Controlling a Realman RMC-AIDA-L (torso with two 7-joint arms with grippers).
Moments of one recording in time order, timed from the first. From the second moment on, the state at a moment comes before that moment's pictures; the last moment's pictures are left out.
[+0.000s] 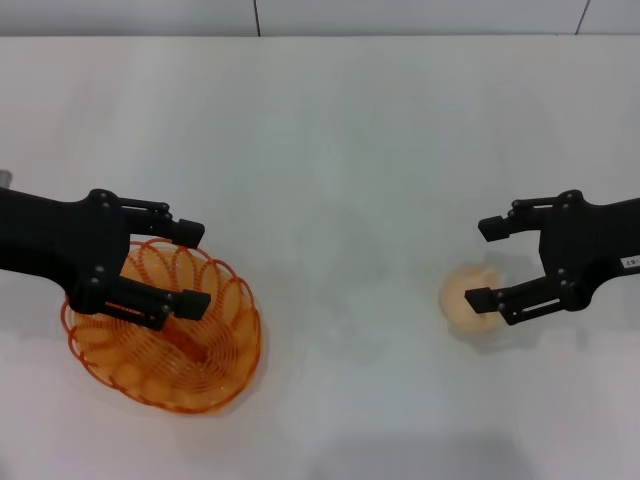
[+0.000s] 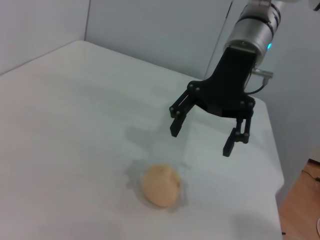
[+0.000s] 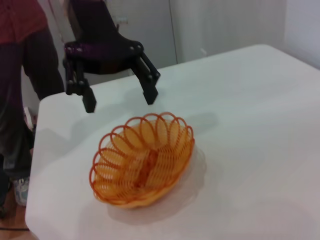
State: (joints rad) left arm -0.50 -1.96 0.84 1.04 2.05 1.97 -1.68; right arm 0.33 2.01 -1.26 -1.38 -1.92 -1.57 1.86
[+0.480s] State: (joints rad) left arm -0.51 -1.97 0.84 1.04 2.05 1.98 -1.68; right arm 0.33 2.01 -1.26 -1.39 -1.93 -1.58 1.87
